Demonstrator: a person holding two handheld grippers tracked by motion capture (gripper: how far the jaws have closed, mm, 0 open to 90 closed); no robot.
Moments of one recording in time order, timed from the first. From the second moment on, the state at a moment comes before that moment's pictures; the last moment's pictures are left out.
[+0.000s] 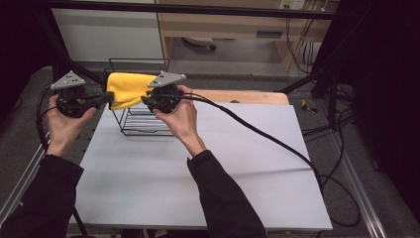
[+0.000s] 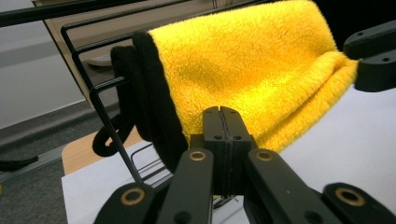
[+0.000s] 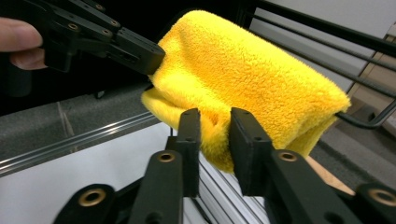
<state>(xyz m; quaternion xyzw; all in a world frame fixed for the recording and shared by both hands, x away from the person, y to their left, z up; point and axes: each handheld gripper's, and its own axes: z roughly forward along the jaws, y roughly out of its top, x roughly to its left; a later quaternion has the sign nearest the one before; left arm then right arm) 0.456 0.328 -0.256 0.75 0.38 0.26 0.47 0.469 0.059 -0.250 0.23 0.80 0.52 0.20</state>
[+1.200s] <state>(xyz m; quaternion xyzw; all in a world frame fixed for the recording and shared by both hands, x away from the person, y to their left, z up) 0.445 0.335 -0.285 0.75 0.38 0.25 0.47 0.467 0.036 -0.282 0.24 0.79 0.54 0.16</state>
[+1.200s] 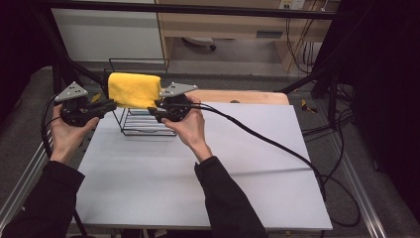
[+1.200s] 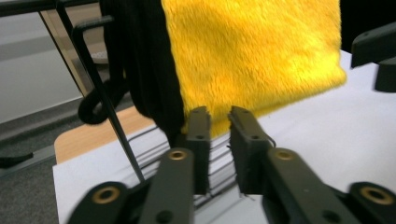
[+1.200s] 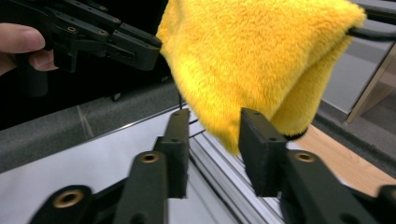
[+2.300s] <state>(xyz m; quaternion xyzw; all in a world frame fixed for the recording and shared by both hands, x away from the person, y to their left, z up) 0.400 0.301 -0.405 0.78 0.40 0.19 0.45 0.424 -0.166 -0.373 0.36 0.76 0.51 0.17</state>
